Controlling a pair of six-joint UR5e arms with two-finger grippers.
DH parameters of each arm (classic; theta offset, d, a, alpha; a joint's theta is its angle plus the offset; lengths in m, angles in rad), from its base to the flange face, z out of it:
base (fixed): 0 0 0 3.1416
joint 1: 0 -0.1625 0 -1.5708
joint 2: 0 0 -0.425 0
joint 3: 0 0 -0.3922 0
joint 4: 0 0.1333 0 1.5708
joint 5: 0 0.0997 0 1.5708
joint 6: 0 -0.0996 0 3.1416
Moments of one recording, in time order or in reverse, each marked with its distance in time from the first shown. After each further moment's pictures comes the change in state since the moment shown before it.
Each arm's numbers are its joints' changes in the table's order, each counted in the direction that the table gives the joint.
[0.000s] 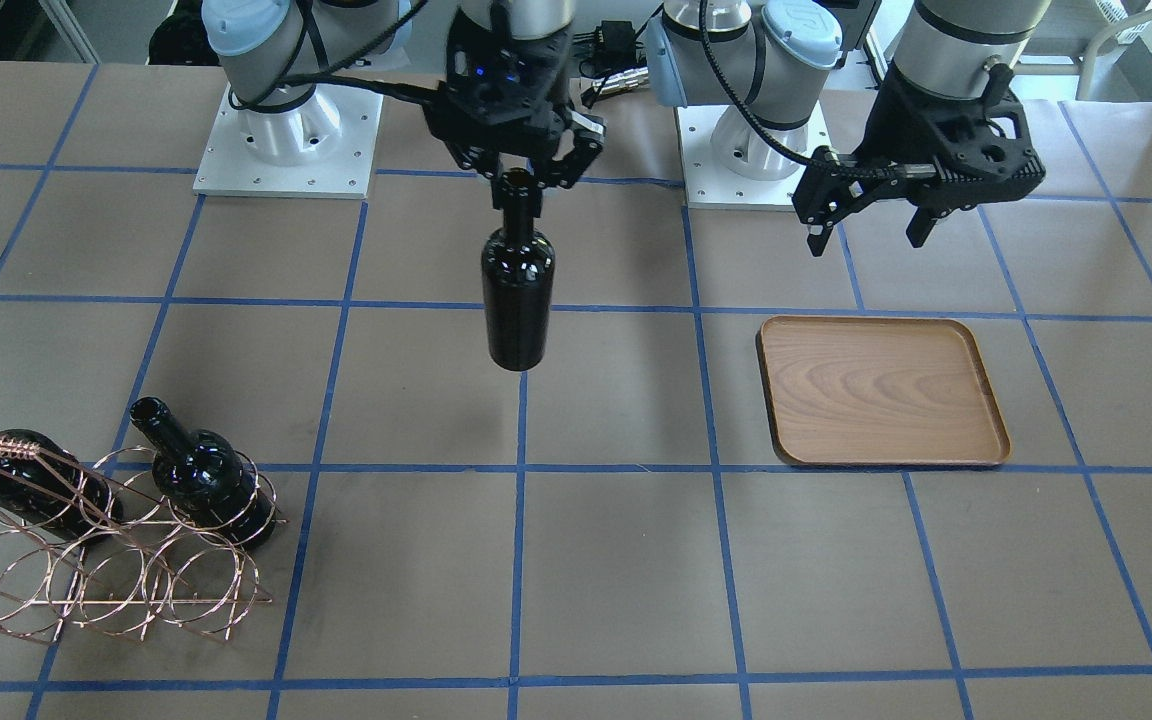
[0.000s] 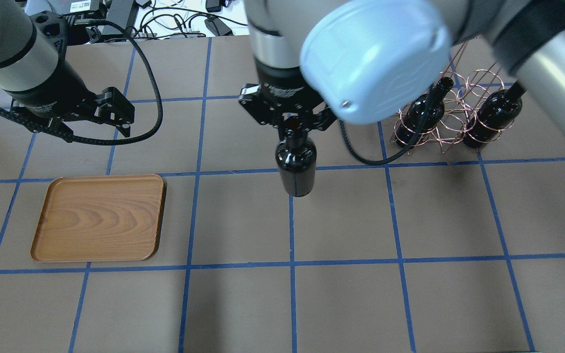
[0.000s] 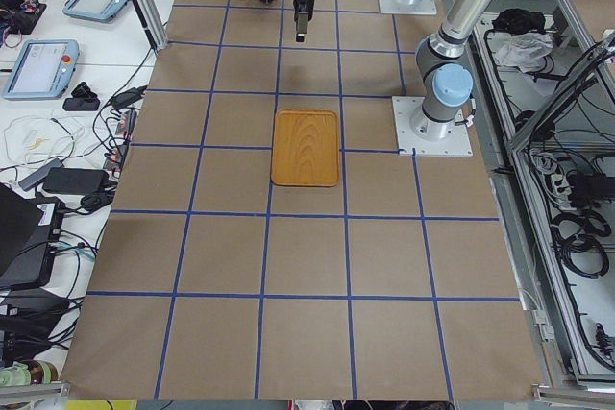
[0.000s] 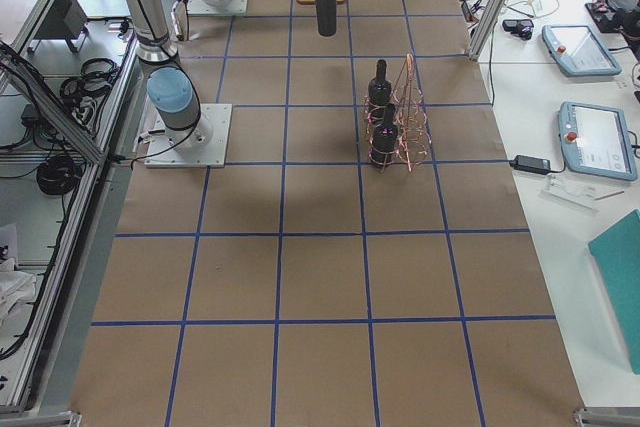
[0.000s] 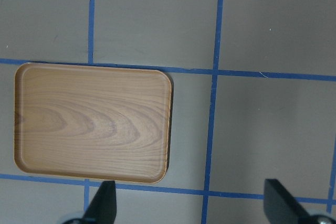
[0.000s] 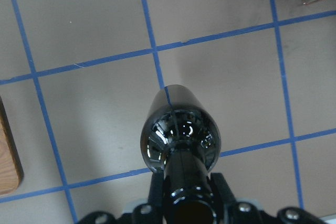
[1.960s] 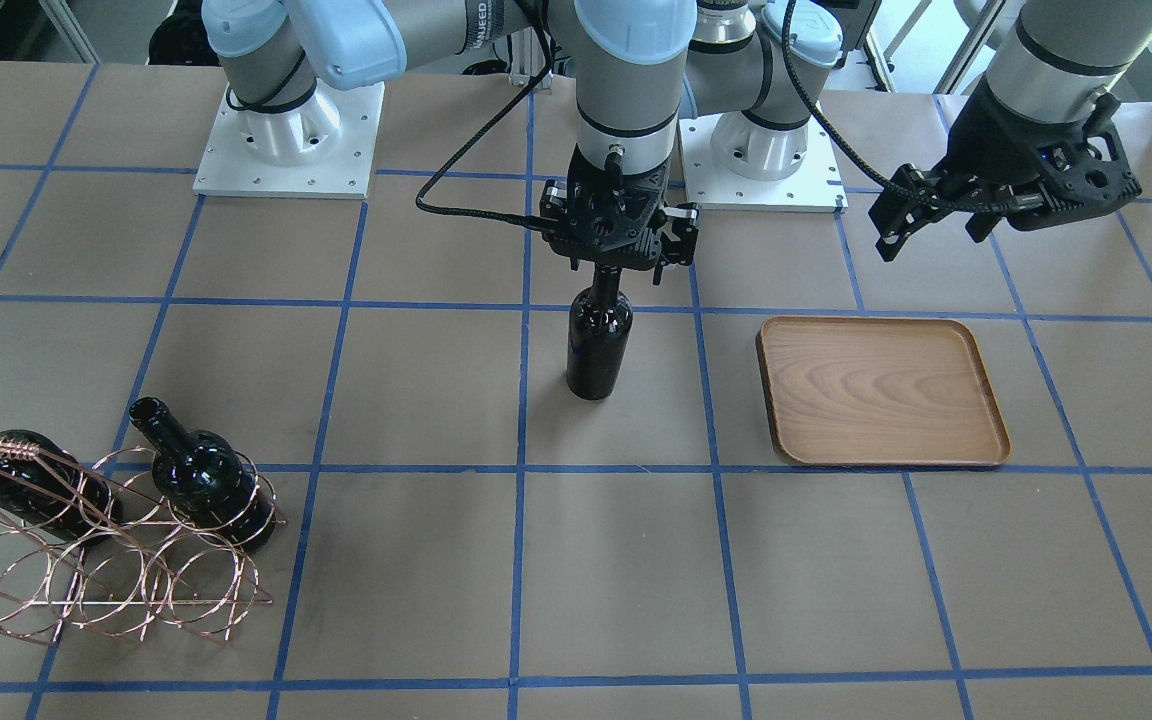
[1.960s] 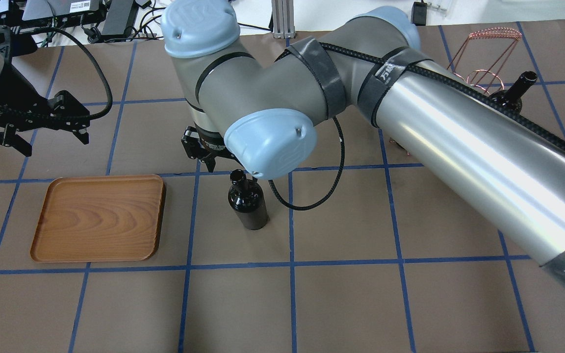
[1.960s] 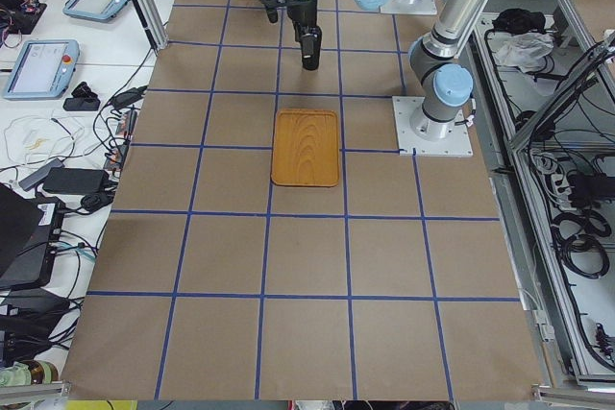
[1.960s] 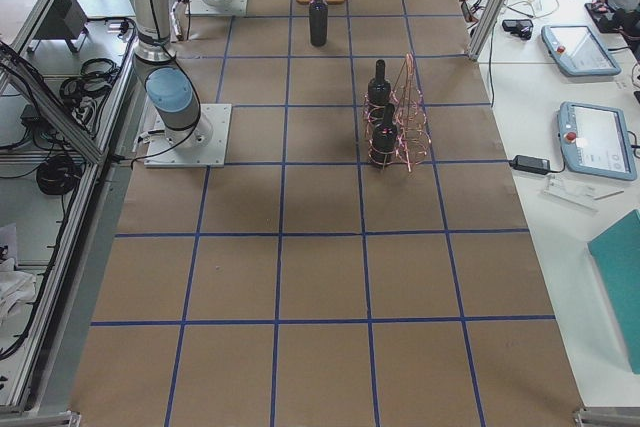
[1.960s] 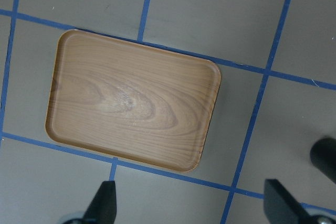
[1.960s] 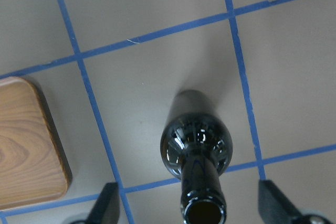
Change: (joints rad) left arm -0.135 -0.012 0.006 -0.077 -0.001 -0.010; right arm -0.053 0.119 0.046 -0.187 0.112 -0.083
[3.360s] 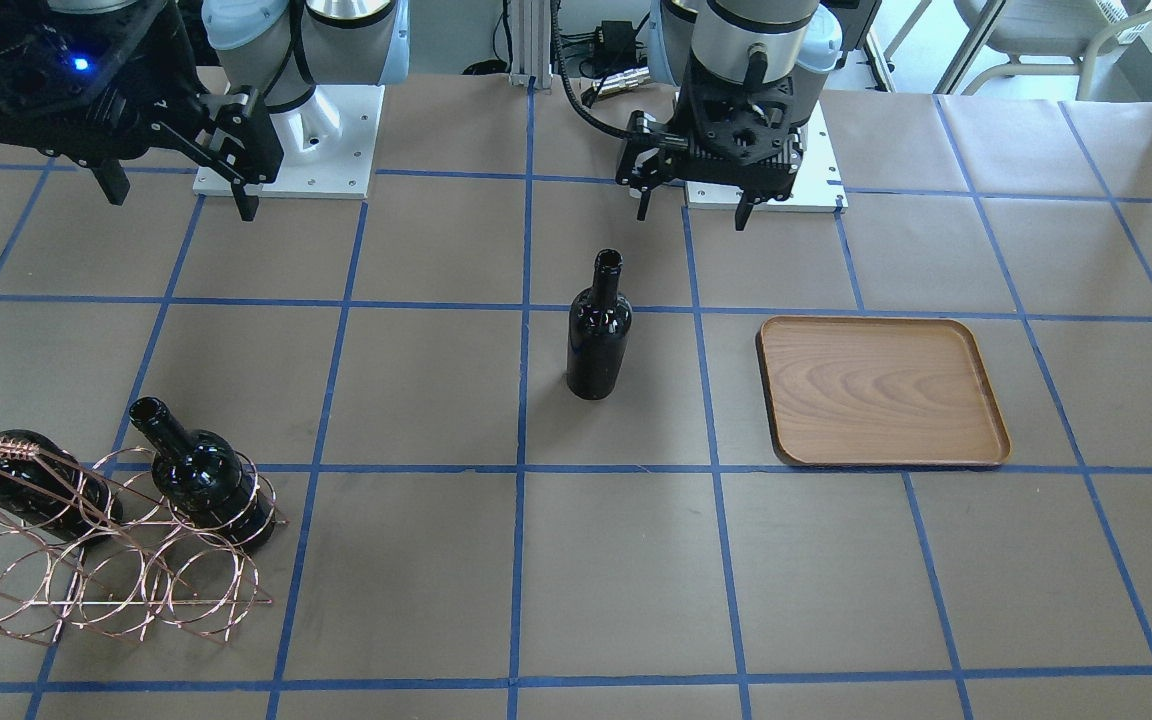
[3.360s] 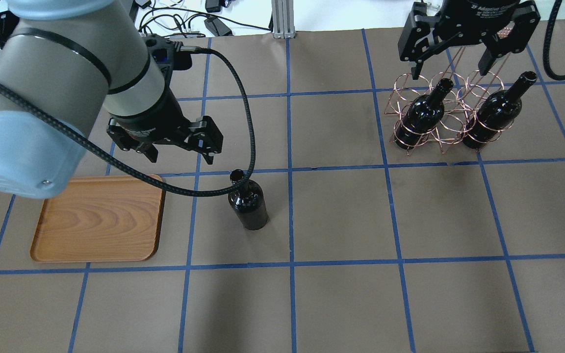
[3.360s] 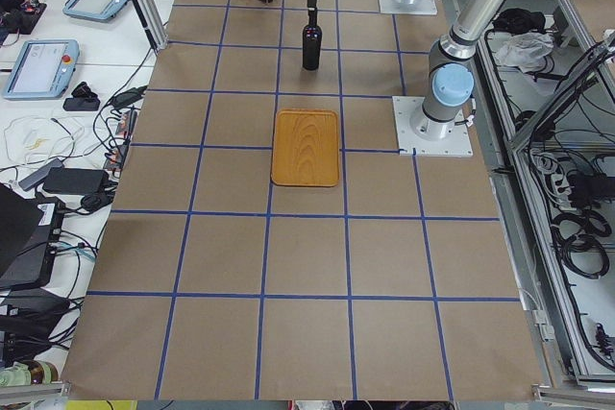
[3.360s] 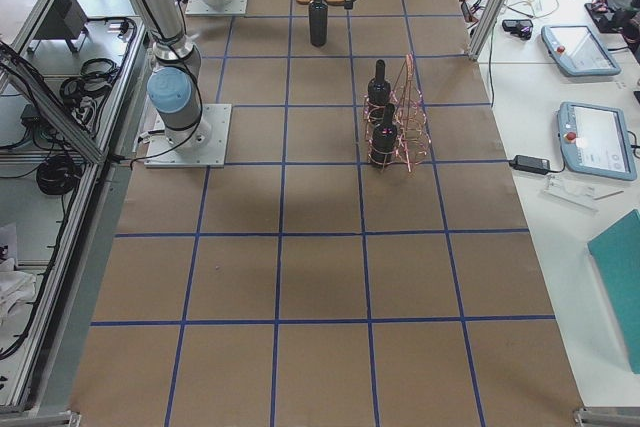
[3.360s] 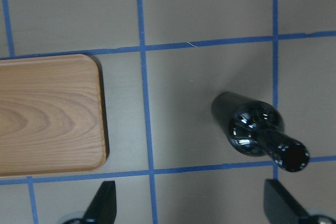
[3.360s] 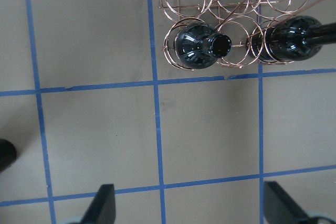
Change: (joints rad) left arm 0.462 -0.034 -0.003 0.043 -0.069 0.132; right arm 0.517 -0.268 -0.030 0.311 -0.198 0.696
